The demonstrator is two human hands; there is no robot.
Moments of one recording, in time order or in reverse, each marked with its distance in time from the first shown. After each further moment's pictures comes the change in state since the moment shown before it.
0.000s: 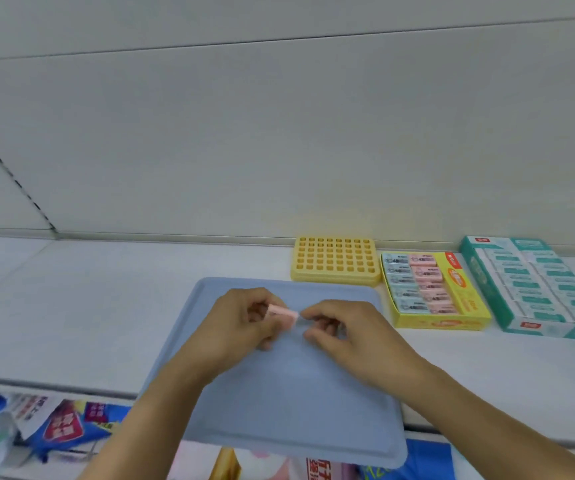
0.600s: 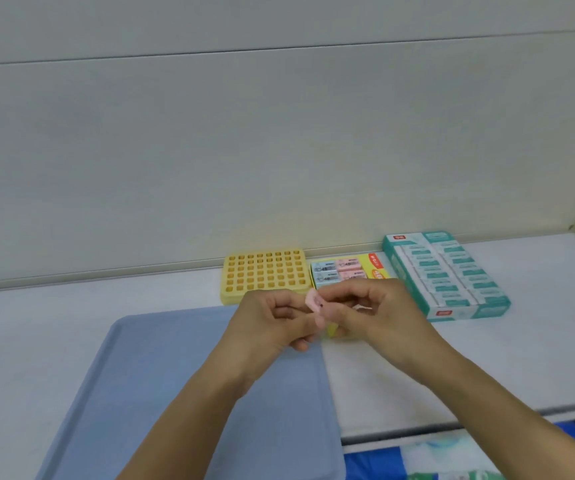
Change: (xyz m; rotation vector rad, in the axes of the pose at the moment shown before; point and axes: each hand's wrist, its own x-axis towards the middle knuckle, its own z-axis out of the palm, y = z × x) left_hand 0.046 0.055 0.089 -0.389 -0.191 0.075; right_hand -0.035 0.026 -0.078 0.477 0.321 0.192
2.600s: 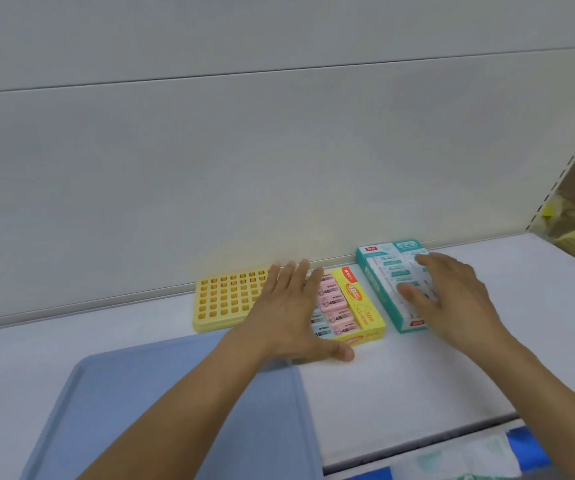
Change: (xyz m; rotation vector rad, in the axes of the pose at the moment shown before) left_hand 0.084 -0.006 0.031 1.391 -0.304 0.254; right_hand 0.006 0.052 -0.113 -0.982 0.401 0.222
